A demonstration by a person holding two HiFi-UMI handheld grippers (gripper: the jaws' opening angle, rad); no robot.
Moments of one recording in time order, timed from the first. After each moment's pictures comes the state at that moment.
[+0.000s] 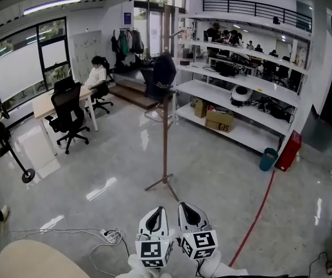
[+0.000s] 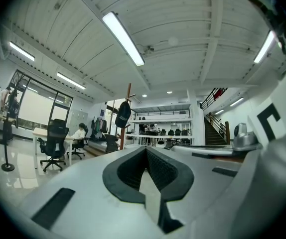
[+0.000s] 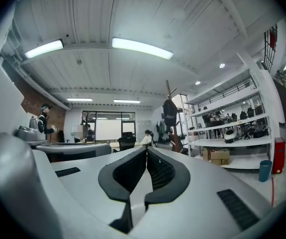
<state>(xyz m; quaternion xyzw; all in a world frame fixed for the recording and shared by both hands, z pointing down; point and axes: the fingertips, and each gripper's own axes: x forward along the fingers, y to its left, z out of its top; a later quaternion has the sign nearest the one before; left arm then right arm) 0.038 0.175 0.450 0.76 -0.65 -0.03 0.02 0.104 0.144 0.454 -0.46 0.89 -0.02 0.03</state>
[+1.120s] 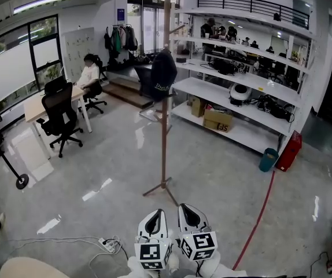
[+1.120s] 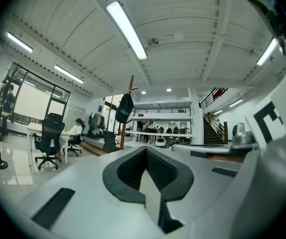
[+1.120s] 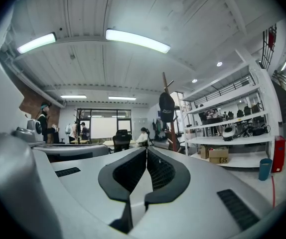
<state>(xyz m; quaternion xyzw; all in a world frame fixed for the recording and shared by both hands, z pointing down) 0.007 0.094 0.473 0.77 -0.64 -0.03 0.04 0.076 0.062 0.473 -0.48 0.88 -0.03 0.02</state>
